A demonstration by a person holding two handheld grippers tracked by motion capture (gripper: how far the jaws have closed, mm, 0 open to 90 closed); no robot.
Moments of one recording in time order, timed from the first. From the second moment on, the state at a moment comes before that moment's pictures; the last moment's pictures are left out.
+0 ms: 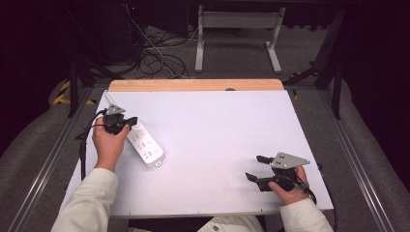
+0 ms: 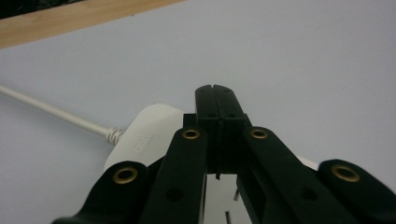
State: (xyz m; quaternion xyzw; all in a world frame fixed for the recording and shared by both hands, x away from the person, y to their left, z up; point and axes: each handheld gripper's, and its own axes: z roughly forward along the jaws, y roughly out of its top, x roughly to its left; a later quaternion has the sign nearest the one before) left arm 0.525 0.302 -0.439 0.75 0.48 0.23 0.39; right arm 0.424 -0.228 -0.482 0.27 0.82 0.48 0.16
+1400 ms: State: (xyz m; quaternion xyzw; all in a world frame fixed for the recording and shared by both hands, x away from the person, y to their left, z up) left arm 0.380 0.272 -0.431 0.77 0.31 0.21 0.52; right arm 0.420 -0.229 -0.480 0.26 0.82 0.48 0.17
